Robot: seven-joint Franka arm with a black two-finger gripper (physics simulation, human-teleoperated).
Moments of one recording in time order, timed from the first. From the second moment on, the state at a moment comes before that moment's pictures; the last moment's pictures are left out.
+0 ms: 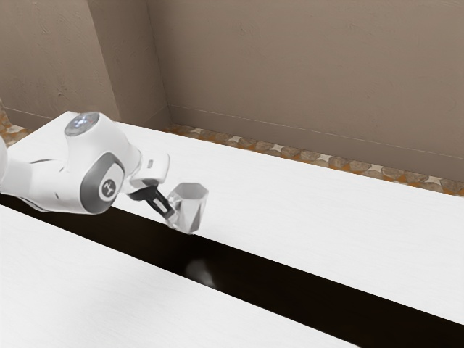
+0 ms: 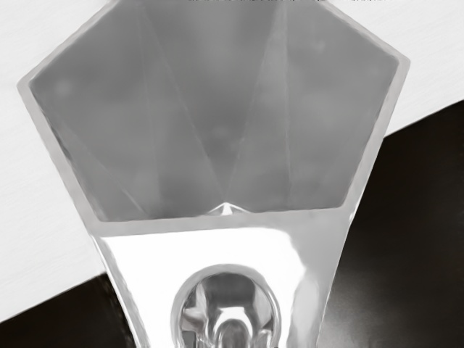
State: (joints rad) arm 0.31 -0.09 -0.36 -2.45 -0.26 2.75 0.62
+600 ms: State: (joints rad) arm 0.41 -0.07 -0.36 -2.51 -0.26 2.80 0.40
